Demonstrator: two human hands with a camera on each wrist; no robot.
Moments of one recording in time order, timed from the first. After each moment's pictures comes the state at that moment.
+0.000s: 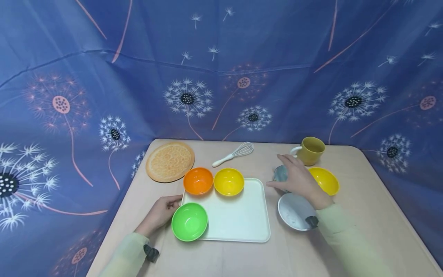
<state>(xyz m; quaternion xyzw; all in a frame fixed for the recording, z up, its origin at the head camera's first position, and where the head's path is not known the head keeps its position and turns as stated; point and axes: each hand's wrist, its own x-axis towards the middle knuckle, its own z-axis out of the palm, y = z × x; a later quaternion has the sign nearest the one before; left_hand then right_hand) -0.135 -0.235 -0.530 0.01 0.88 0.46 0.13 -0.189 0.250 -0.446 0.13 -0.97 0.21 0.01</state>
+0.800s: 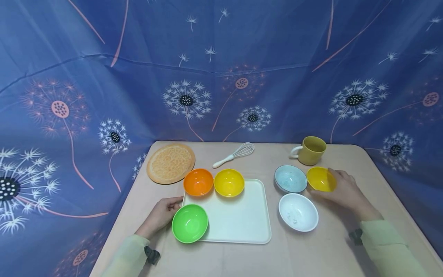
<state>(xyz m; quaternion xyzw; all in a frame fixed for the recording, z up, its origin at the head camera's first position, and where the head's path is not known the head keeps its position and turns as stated) -0.136 -0.234 -0.535 -0.01 0.88 0.45 0.13 -0.164 0.392 -0.496 -0.03 -0.98 0.21 -0.03</state>
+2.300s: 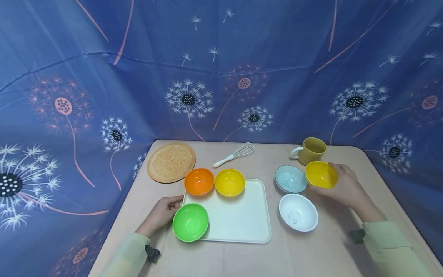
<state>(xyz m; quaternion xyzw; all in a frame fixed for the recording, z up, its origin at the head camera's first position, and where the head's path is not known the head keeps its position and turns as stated) -0.134 -0.235 -0.532 -0.01 0.88 0.45 0.13 -0.158 0.370 -0.458 -0.01 -0.97 0.24 0.04</state>
